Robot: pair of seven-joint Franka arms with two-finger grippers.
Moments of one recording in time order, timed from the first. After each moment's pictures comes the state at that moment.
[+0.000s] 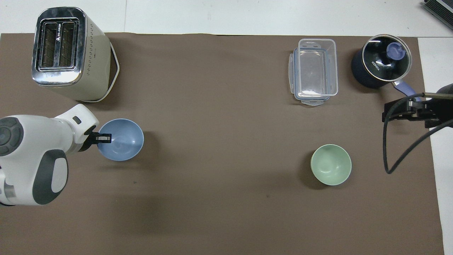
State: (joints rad) left arm -0.08 -0.08 -0.04 -2.12 -0.03 2.10 -0.01; right arm -0.11 0.00 0.14 -1.53 -0.01 1.51 0.19
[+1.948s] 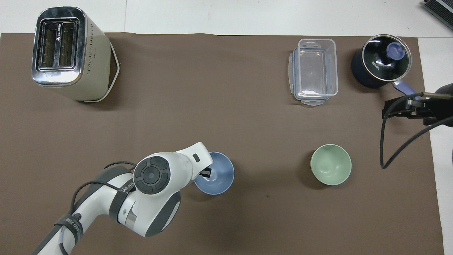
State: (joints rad) left arm -0.61 0.04 -0.05 -2.29 -0.14 2.45 -0.28; right arm -0.12 -0.04 0.13 -1.65 -0.01 1.63 0.19
